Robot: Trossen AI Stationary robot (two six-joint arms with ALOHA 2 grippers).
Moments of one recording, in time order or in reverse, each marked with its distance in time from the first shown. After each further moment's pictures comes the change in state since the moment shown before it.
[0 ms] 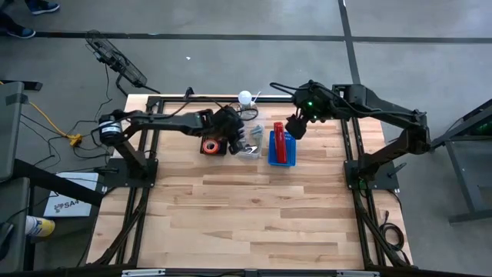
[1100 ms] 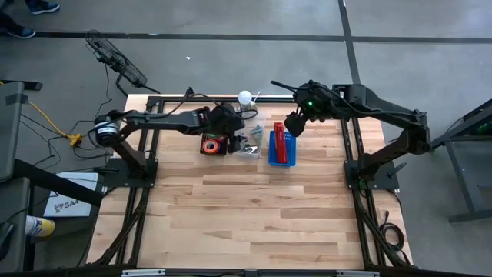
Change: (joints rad) left arm 0.012 -0.033 -0.001 0.061 0.047 0.223; right arm 0.000 0.000 0.000 0.000 0.033 0.114
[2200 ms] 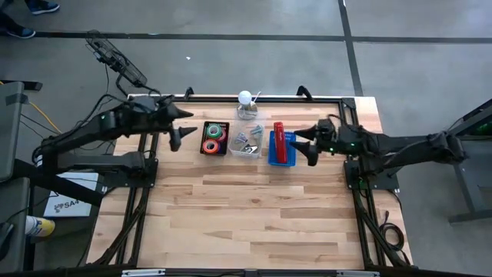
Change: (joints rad) left arm 0.000 -0.863 -0.097 -0.479 -0.049 -0.149; right arm 0.176 -0.633 -1.113 1.197 -0.083 0.055
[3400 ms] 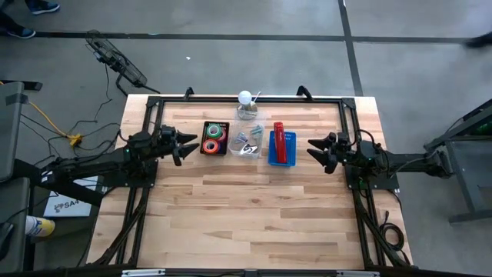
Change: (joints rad) left arm 0.000 -0.462 -0.945 0.890 0.072 -0.483; right arm -0.001 -0.622 -0.565 0.208 -0.002 0.052
